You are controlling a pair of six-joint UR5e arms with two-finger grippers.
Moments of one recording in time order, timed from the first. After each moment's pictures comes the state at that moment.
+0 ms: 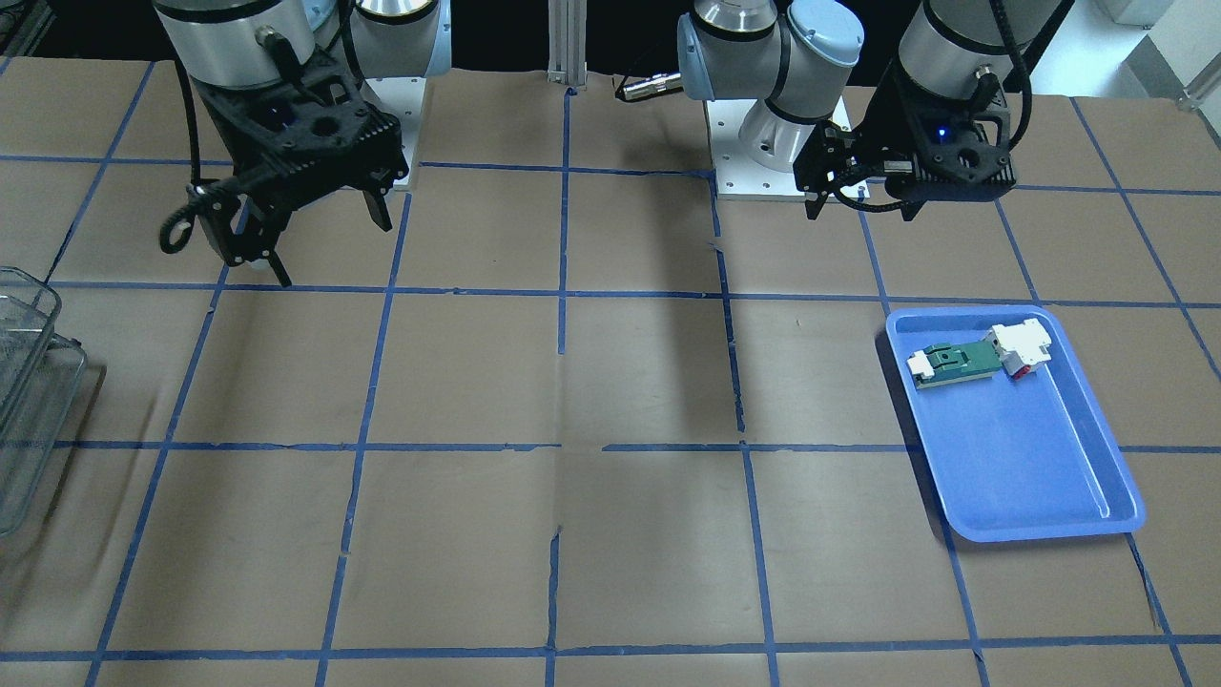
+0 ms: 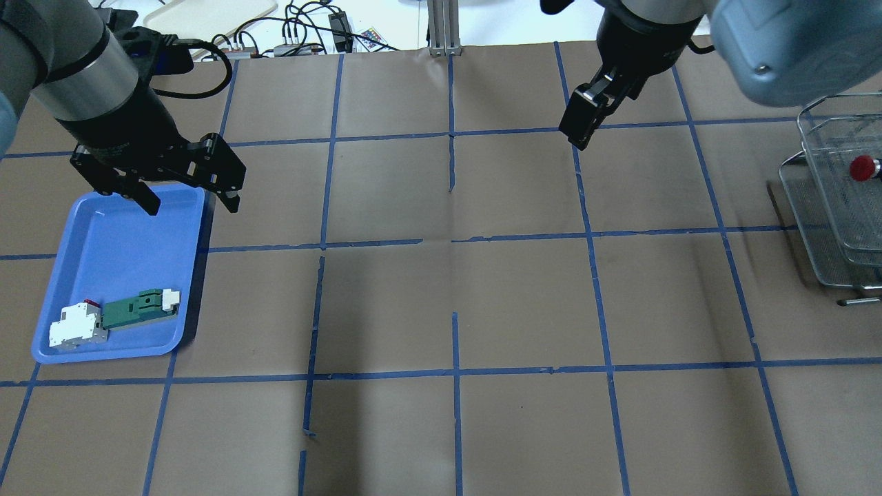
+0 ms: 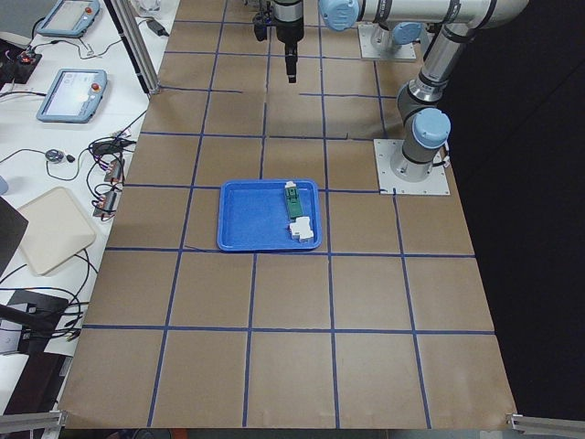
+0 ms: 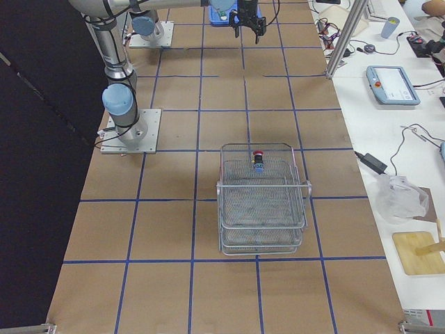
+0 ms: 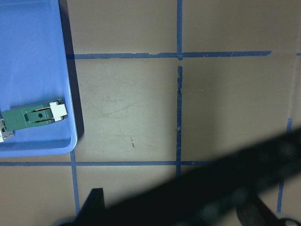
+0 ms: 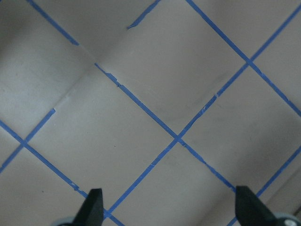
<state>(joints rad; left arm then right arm) -1.50 -1.49 -1.62 -1.67 1.60 0.07 1.67 -1.52 1.46 -1.61 -1.57 -0.56</state>
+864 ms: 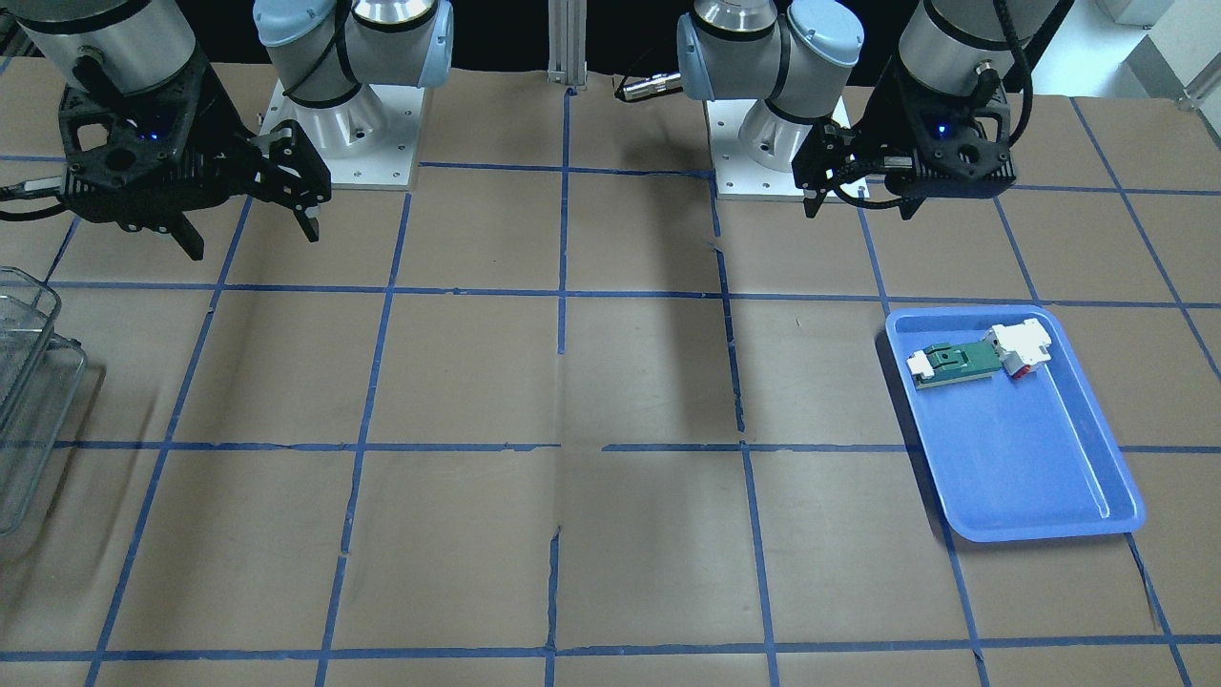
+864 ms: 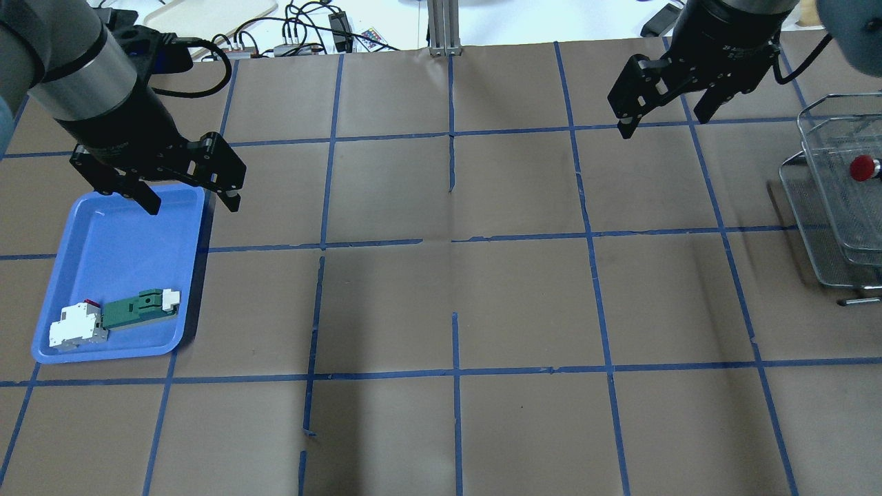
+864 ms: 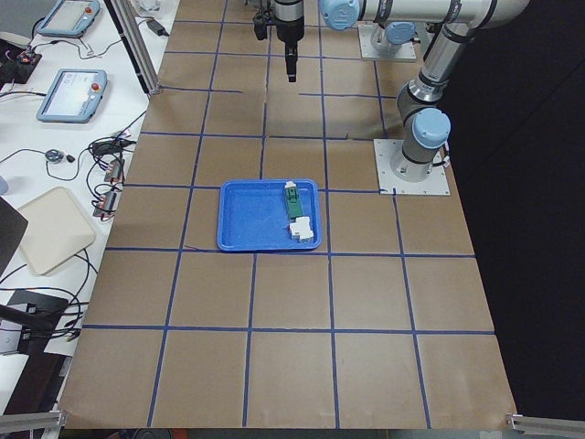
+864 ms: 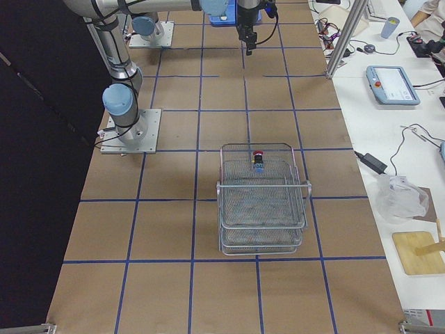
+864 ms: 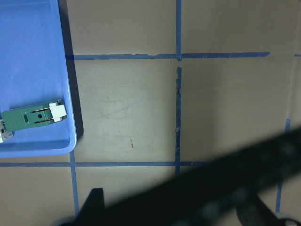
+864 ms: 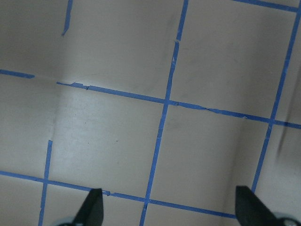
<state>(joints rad) -1.49 -1.49 -1.62 -1.67 1.58 0.07 1.54 -1.54 1.47 -1.52 -1.54 -0.20</state>
